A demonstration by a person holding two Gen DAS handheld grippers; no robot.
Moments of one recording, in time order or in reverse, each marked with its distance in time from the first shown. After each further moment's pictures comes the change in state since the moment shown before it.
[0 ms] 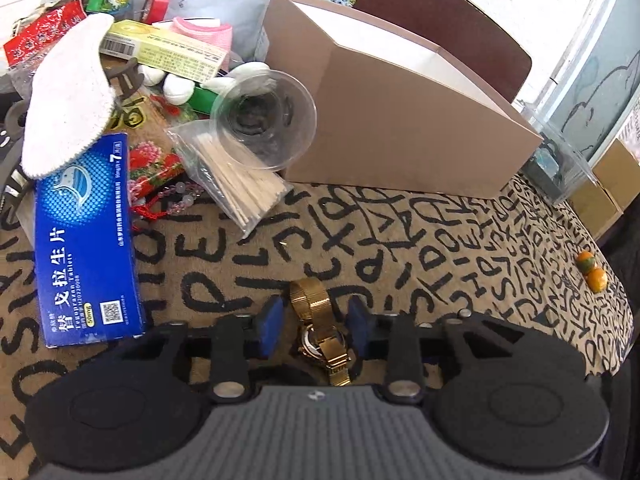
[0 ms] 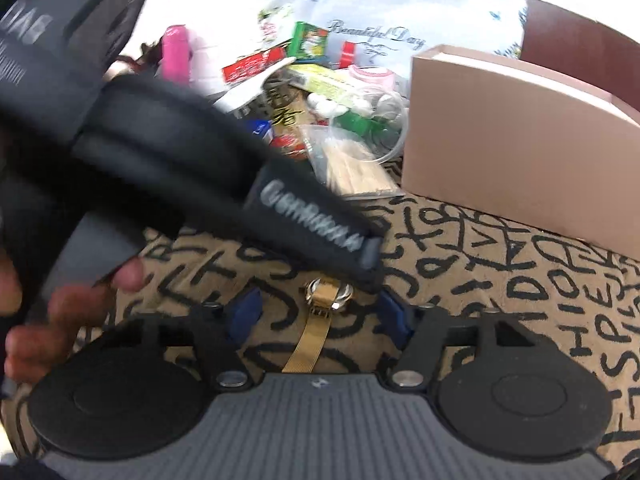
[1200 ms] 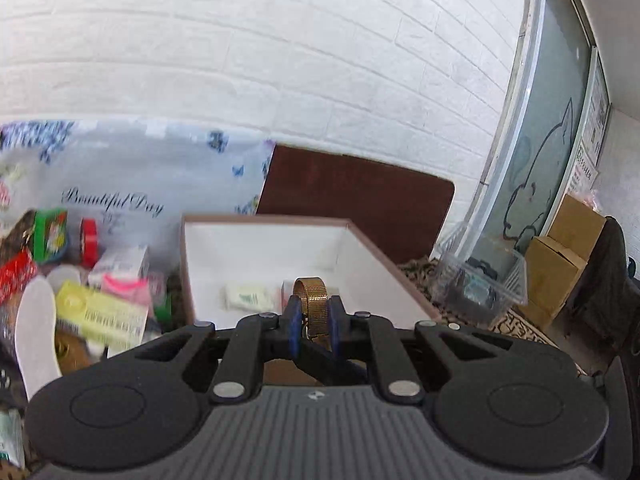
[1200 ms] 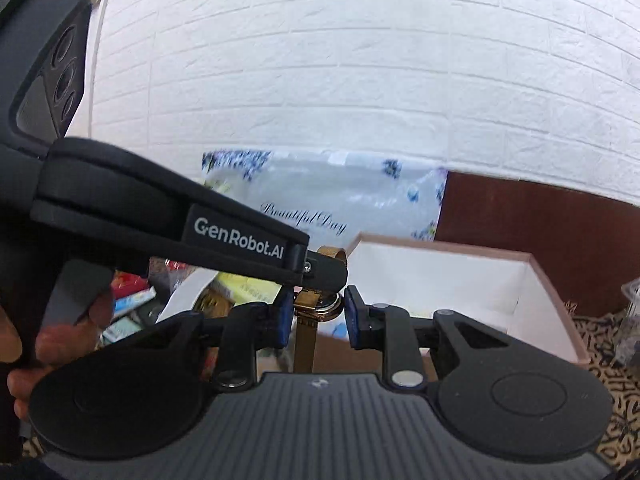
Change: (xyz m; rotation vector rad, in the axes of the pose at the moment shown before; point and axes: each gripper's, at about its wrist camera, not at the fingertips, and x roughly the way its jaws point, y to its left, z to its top) left arm -0.090 -0.098 0.124 0.166 -0.370 -0.084; right arm -0.091 -0.066 0.123 0.002 -0.355 -0.106
